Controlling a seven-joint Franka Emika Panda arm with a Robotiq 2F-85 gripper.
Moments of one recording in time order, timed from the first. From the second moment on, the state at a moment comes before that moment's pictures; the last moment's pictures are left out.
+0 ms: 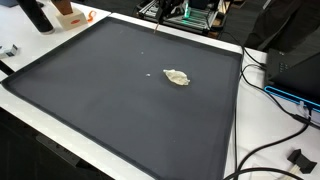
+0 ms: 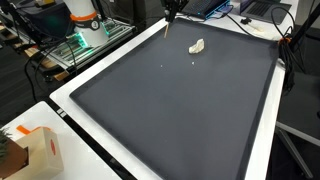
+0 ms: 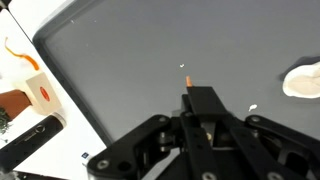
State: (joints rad) arm 0.08 -0.01 0.34 -2.28 -0.53 2.04 1.16
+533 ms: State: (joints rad) arm 0.22 0.18 0.28 -2.15 -0.78 1.86 1.44
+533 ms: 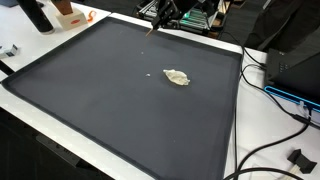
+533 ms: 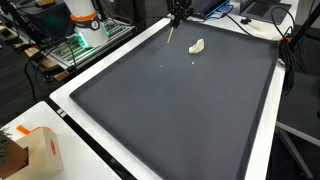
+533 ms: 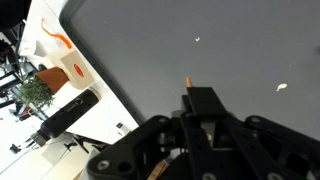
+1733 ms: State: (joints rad) arm 0.31 0.38 0.22 -1.96 -0.87 1.75 1.55
